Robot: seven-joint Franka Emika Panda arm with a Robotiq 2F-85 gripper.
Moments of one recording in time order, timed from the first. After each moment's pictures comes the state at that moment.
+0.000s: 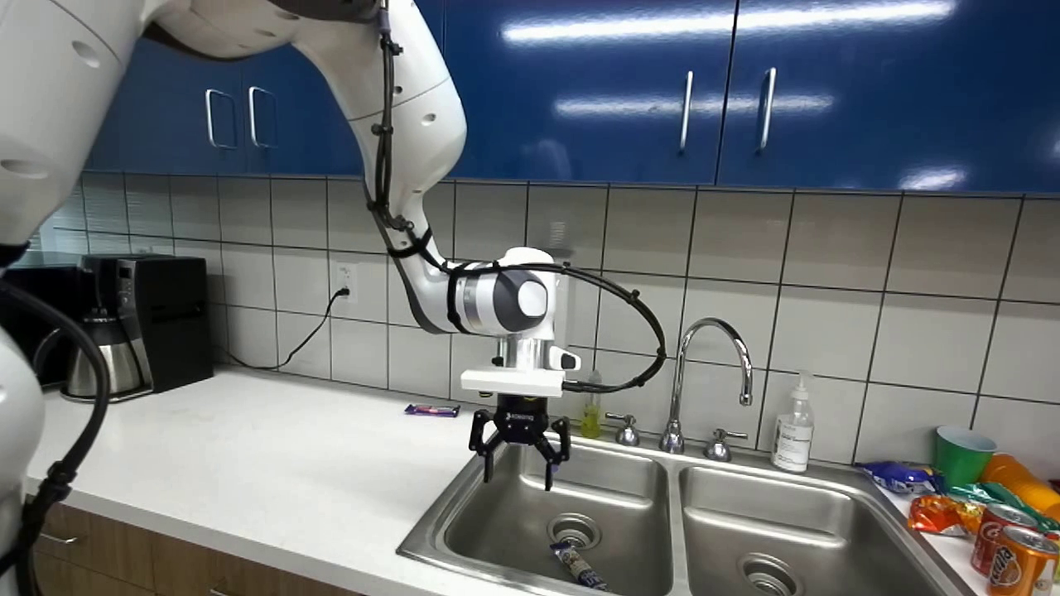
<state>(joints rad) -0.18 0.38 -0.15 -2.15 -0.12 2.35 -0.33</state>
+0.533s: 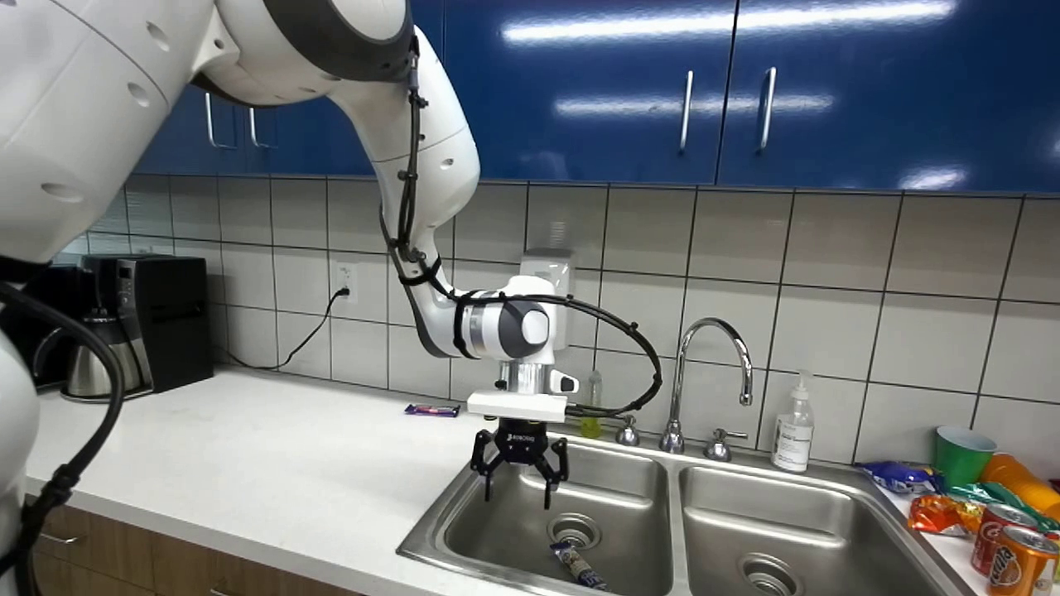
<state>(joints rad) -0.20 0.51 -0.12 -2.07 -0.11 2.38 -0.37</state>
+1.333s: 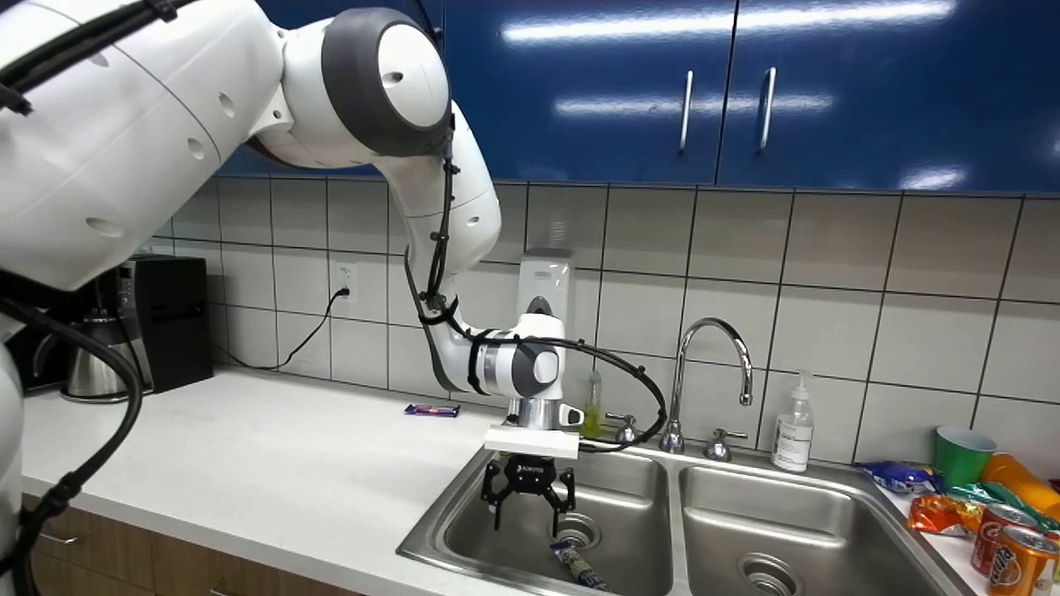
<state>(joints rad) -0.25 0.70 -0.08 -1.93 -0.11 2.42 -0.44</state>
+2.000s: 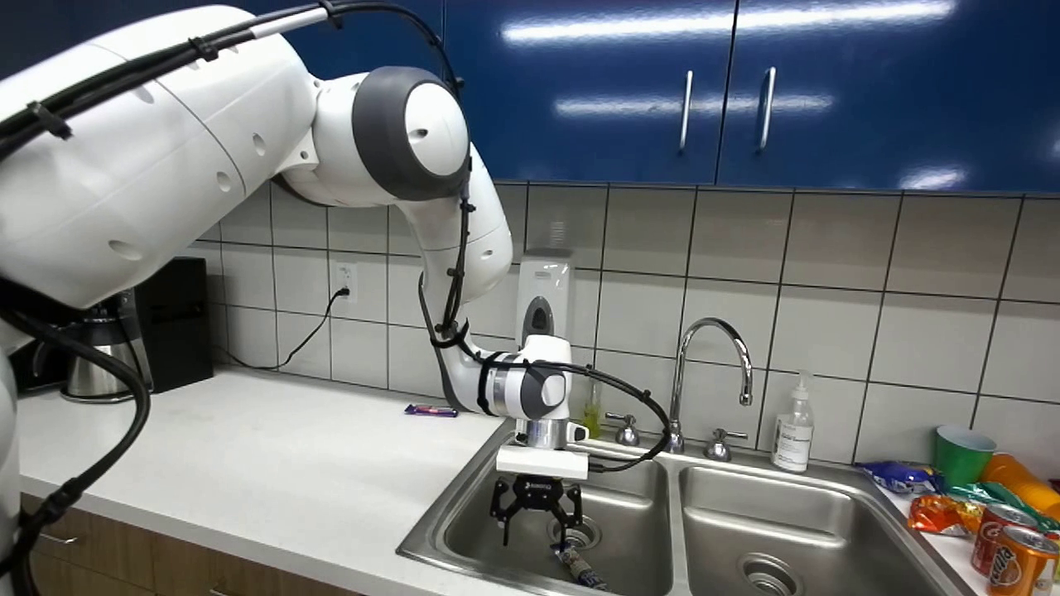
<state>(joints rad) -0.27 0.82 -0.07 -1.82 -0.11 2.44 -0.47</state>
